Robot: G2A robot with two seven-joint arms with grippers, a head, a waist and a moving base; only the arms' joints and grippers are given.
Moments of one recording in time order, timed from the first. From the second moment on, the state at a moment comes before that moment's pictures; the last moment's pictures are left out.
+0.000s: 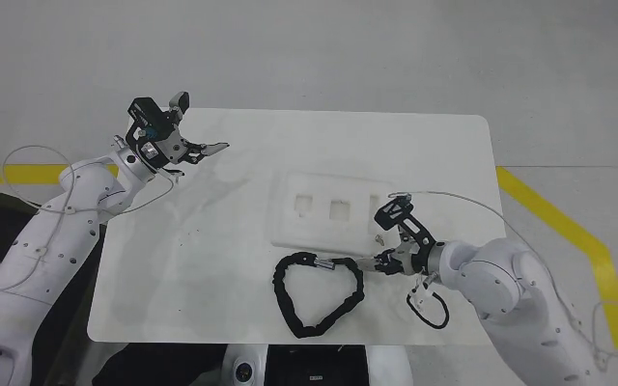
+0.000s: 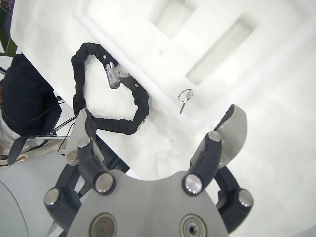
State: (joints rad) left arm 0.75 -0.71 -0.90 -1.27 1.13 -0.53 0.45; right arm -1.32 -0.99 1.26 -2.08 -0.66 -0.03 1.20
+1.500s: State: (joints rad) left arm 0.75 -0.71 -0.90 -1.27 1.13 -0.53 0.45; right arm -1.21 -1.00 1.18 -1.99 -0.72 0.19 1.26
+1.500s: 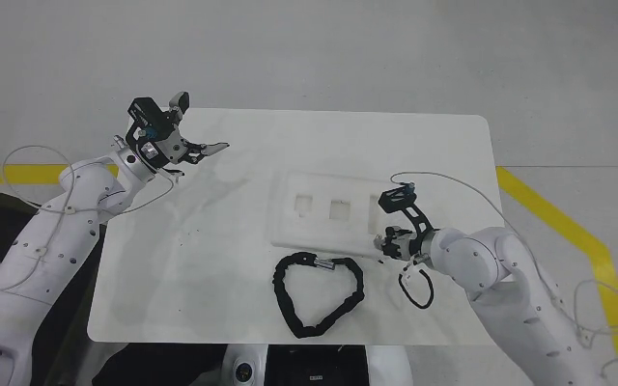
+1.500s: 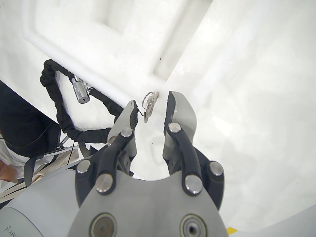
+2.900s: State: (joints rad) left arm 0.75 -0.71 -0.90 -1.27 1.13 -0.53 0.45; right arm -1.10 -1.00 1.10 -2.05 -1.05 0.28 1.48
